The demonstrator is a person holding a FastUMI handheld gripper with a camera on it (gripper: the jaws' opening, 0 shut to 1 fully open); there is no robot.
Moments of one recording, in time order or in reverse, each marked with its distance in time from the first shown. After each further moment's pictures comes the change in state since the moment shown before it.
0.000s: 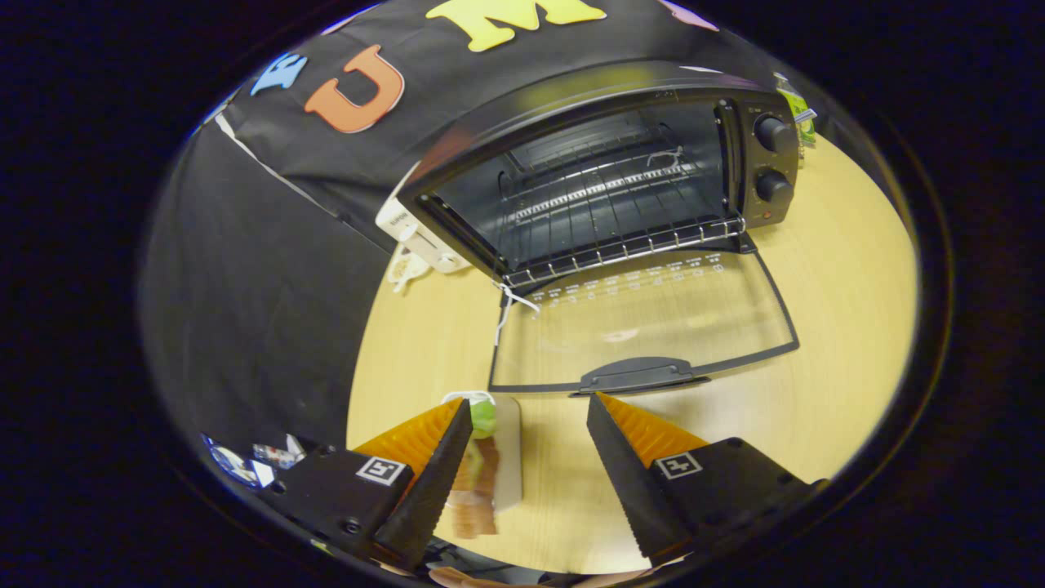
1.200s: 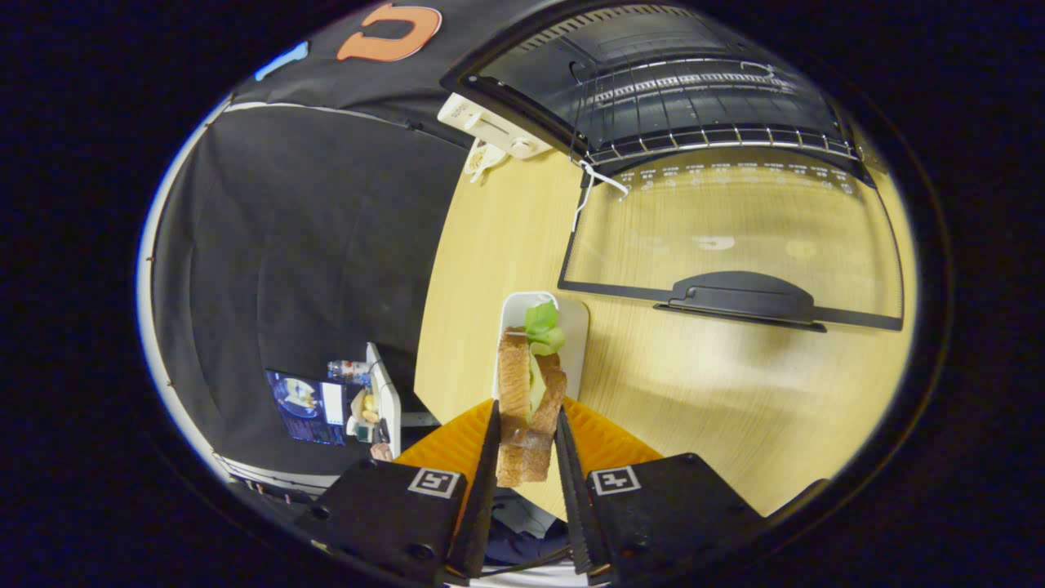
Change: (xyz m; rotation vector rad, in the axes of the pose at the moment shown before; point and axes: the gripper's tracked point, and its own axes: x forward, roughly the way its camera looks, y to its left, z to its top) arm -0.001 0.008 -0.066 -0.046 0.491 0.298
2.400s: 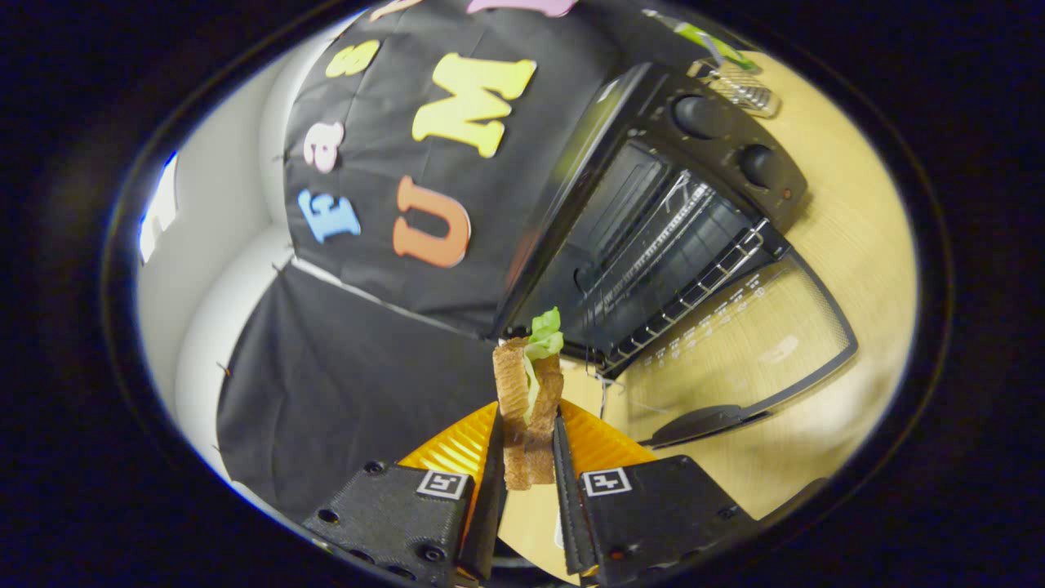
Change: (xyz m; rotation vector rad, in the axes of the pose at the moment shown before) arm -0.107 -0.008 0.109 0.261 -0.949 0.374
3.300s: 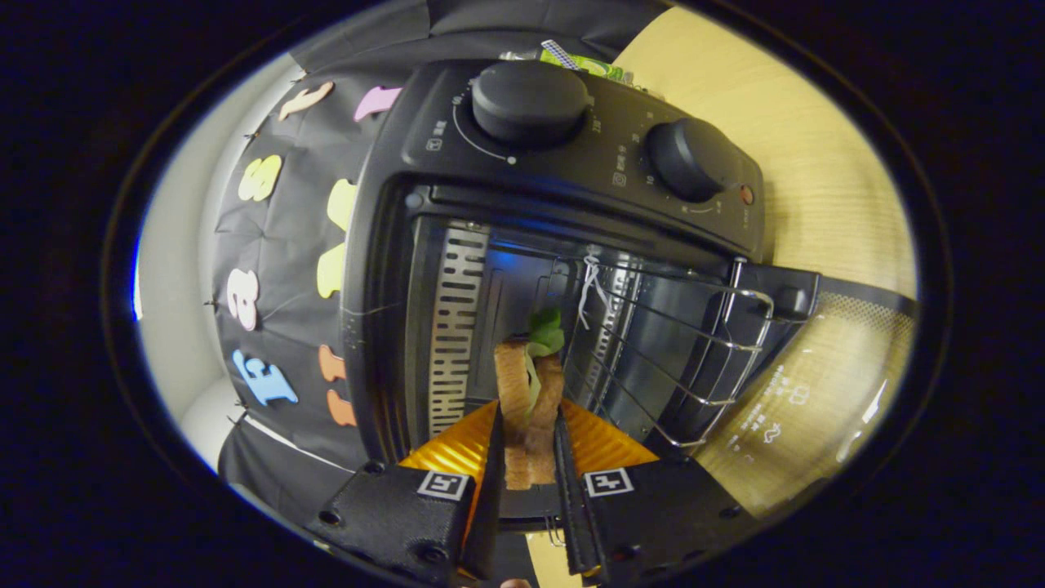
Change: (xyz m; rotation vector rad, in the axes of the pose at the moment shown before) arm 0.118 -0.074 0.109 0.156 -0.487 -0.175
